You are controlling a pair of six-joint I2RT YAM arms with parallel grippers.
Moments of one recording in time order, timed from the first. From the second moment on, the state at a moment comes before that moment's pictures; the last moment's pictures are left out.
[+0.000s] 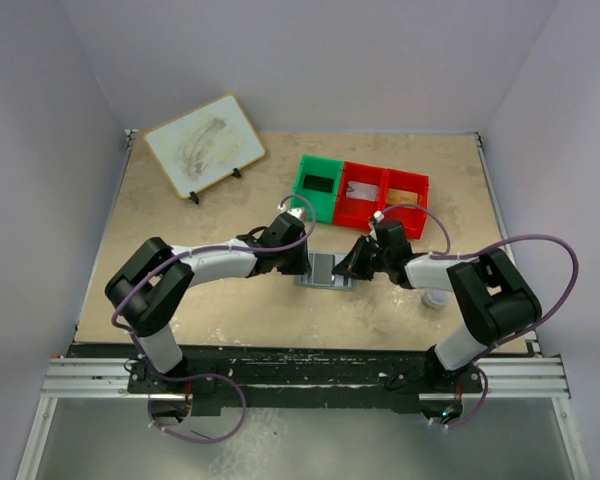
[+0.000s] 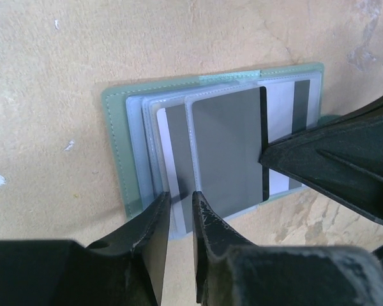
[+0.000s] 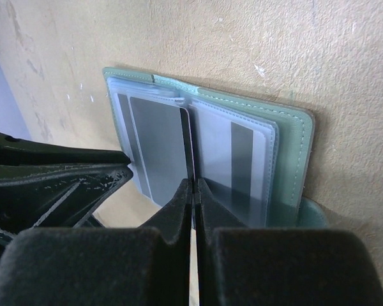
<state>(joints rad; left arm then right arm) -0.77 1.73 0.96 -0.09 0.02 -0.69 0.40 1.58 0.56 0.24 -0.39 0.87</state>
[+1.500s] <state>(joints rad) -0.84 1.78 1.01 -0.10 -0.06 -0.73 0.40 1.60 0.56 0.27 -0.40 0.87</state>
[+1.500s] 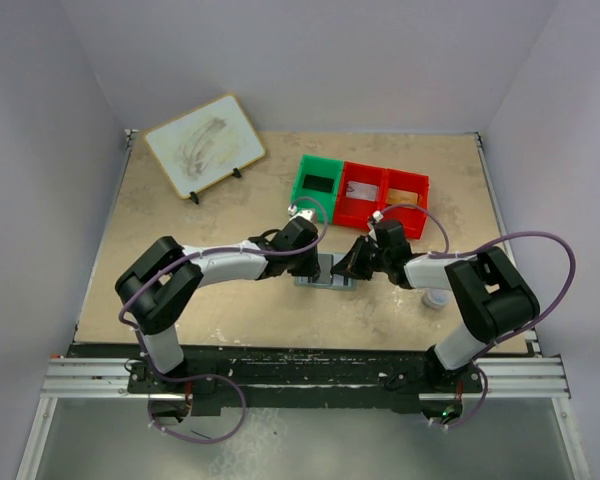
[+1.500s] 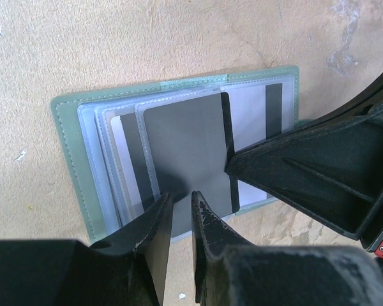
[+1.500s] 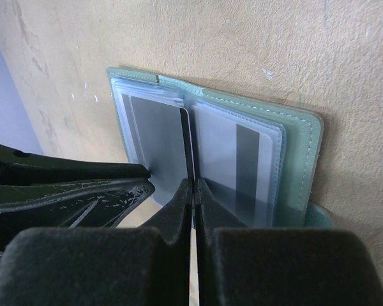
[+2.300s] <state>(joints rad) -0.86 1.77 1.01 -0.12 -0.14 -0.75 0.40 1.60 0.55 0.28 -0.40 0.87</state>
